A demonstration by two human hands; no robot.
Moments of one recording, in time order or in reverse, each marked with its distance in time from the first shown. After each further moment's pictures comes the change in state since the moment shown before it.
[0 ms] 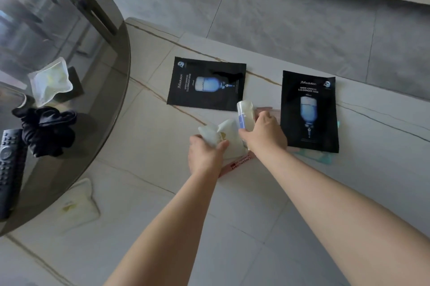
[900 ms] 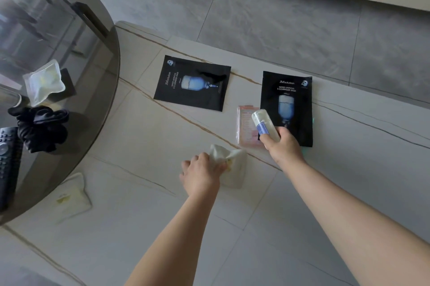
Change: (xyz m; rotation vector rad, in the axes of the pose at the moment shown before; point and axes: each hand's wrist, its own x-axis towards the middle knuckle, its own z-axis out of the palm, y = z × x) left_hand -0.054 -0.024 0.016 0.662 -0.030 0.183; right_hand -0.019 0.090 -0.031 0.547 -0.066 0.110
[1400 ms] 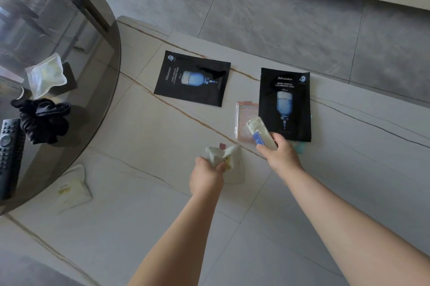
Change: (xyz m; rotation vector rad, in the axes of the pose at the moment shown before) left_hand -0.015 0.005 0.013 -0.423 -0.111 -0.240; right_hand -0.016 0.024 0.001 -0.023 -0.073 -0.028
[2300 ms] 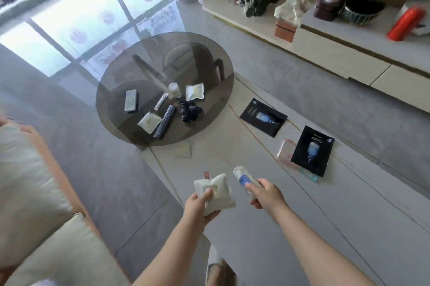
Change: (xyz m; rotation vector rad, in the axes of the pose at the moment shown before) left_hand -0.291 -0.119 -0.187 -1.288 -0.031 -0.266; right_hand -0.300 -0.121 -0.038 -0.067 -0.496 -0.098
